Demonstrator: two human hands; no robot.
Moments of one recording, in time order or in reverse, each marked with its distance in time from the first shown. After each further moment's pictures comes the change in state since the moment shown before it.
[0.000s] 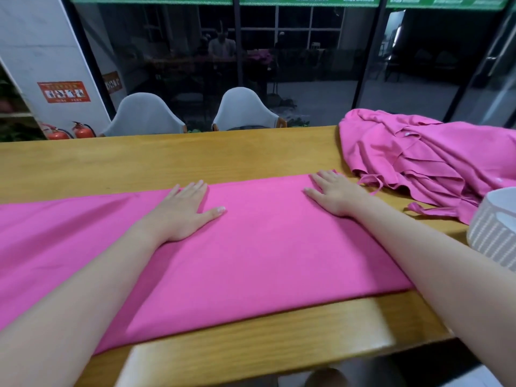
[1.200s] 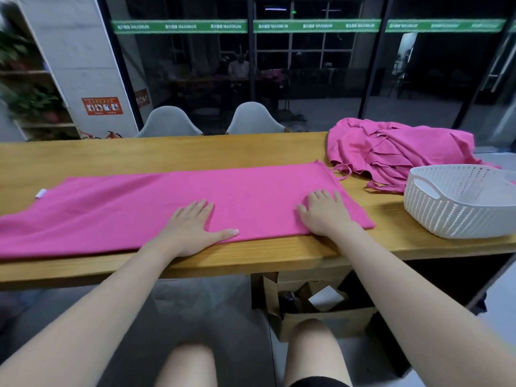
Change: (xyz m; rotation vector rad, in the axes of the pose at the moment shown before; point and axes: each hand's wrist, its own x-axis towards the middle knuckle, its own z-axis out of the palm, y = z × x) left_hand -0.170 0.087 0.015 -0.058 -0.046 -0.141; right_hand -0.184 -0.058 -0.009 0.131 -0.004 0.125
